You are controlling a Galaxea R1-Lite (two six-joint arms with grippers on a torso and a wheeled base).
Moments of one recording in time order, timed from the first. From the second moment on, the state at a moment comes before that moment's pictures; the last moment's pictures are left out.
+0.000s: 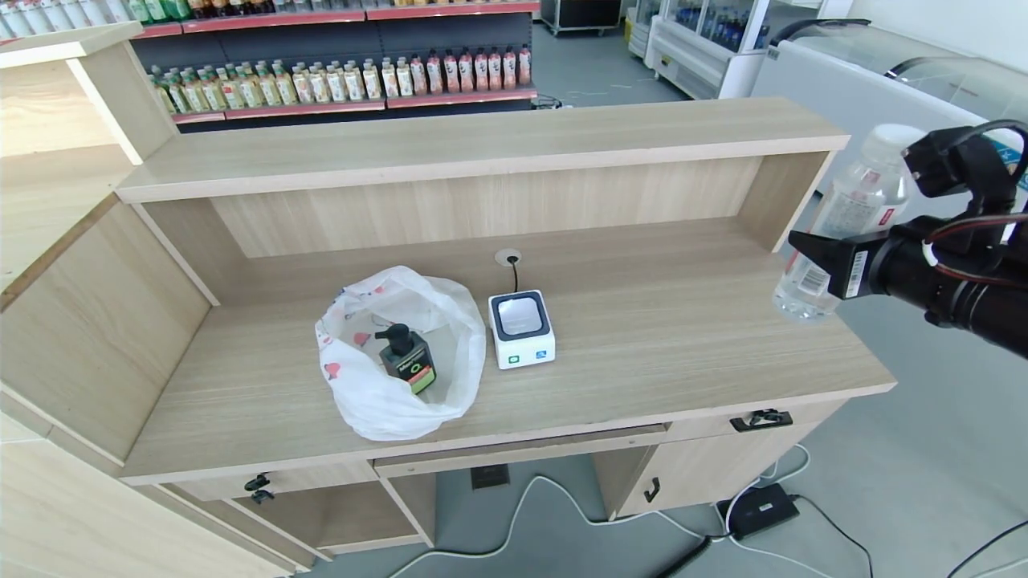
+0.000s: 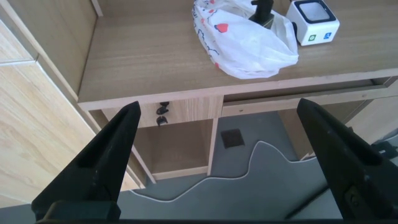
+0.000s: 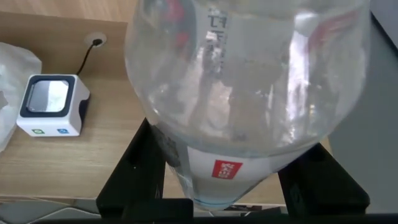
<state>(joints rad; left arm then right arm) 0.00 0.00 0.00 0.00 -0.05 0.00 0.17 1.49 -0.82 -0.65 -0.05 -0.19</state>
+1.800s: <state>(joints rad) 0.00 0.00 0.00 0.00 -0.05 0.00 0.11 2.04 -0.88 -1.47 0.40 -0.73</state>
